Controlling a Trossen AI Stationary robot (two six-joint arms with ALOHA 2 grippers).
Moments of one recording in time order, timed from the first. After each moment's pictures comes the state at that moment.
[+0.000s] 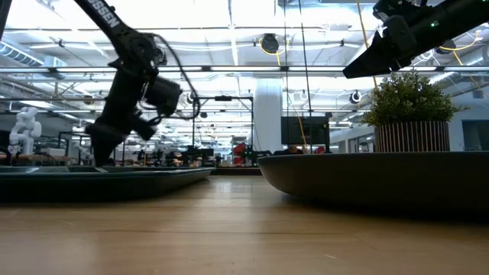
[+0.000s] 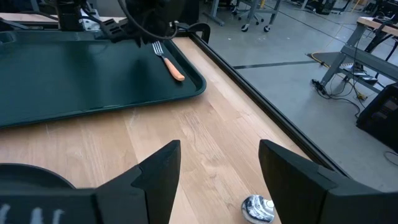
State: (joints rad) left arm 0.57 1.65 0.94 -1.05 -0.28 0.21; right arm 0.14 0.72 0.44 -0.14 0.63 0.09
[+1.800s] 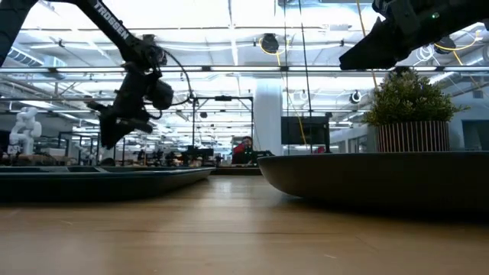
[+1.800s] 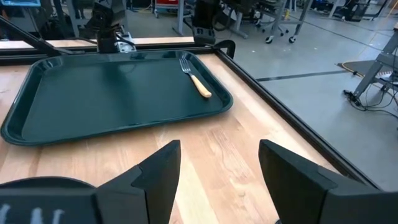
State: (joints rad) left arm 0.98 1.79 1.27 -1.26 -0.30 -0.35; right arm 0.14 0.72 0.44 -0.06 0.52 0.09
